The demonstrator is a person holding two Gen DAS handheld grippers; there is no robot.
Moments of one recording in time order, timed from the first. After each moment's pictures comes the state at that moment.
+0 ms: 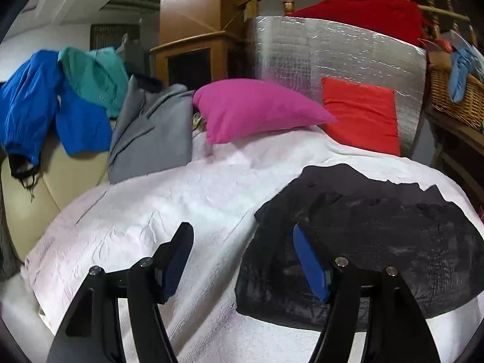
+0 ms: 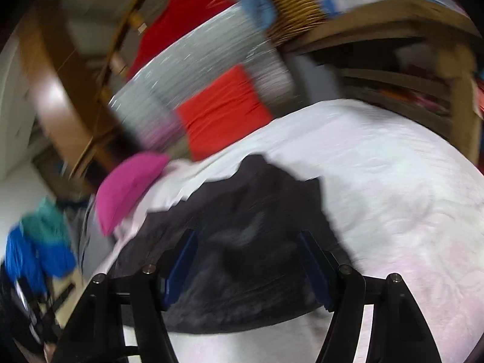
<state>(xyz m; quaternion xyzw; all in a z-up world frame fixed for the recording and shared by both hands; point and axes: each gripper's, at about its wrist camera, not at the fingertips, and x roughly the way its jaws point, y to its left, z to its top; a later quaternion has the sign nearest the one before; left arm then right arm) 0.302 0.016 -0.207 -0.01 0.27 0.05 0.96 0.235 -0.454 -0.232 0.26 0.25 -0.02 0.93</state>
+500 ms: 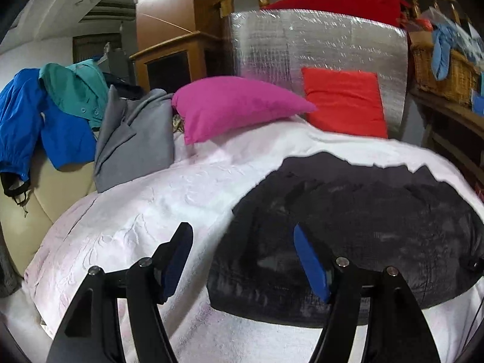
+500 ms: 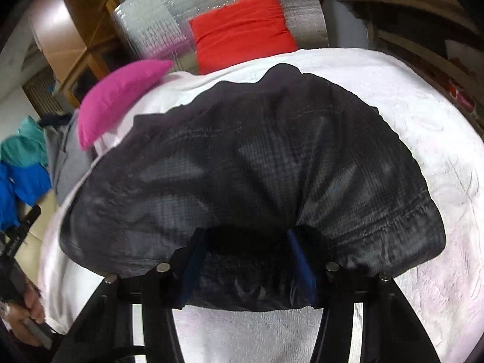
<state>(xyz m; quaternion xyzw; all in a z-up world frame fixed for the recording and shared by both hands) 0.303 -0.020 -0.218 0.03 0.28 0.03 0.96 0.296 -0.389 -0.292 0.16 0.41 0.00 0.90</state>
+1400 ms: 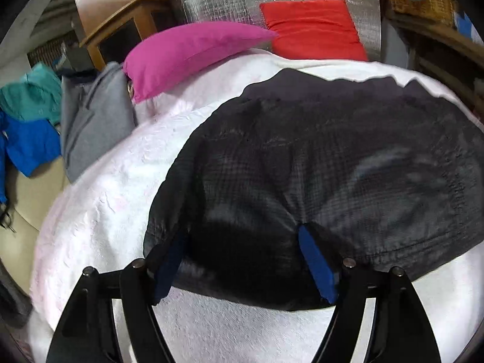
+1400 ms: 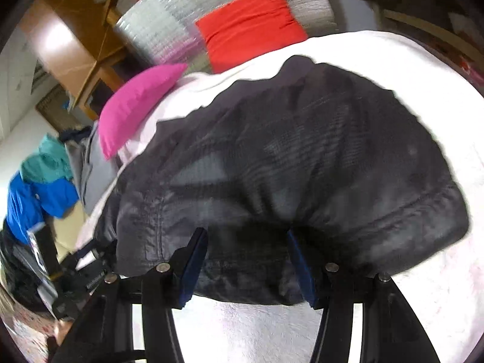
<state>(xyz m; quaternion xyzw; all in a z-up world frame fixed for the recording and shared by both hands) 0.329 -0.057 -0.269 0.10 0.40 -0.02 0.91 0.290 -0.405 -0.286 0.25 0.41 0.05 0.88</state>
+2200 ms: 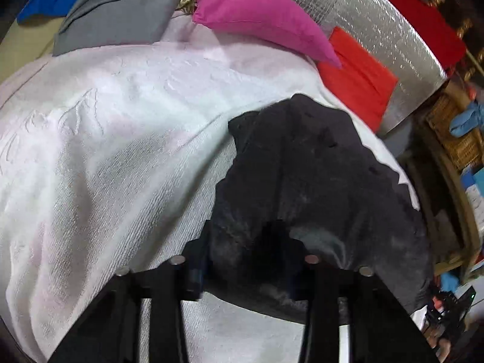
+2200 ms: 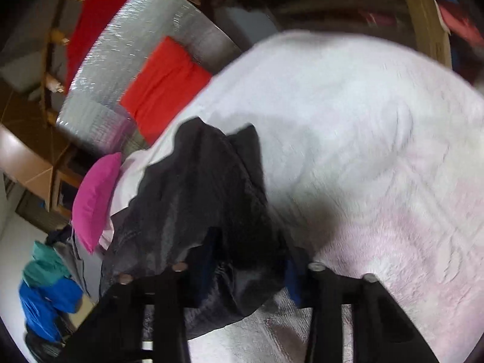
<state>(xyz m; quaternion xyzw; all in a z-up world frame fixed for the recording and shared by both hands) 0.367 0.069 -0.284 -0.22 0.45 -0.06 0.86 0.252 -0.524 -0.298 0.39 0.33 -0.08 0.86</state>
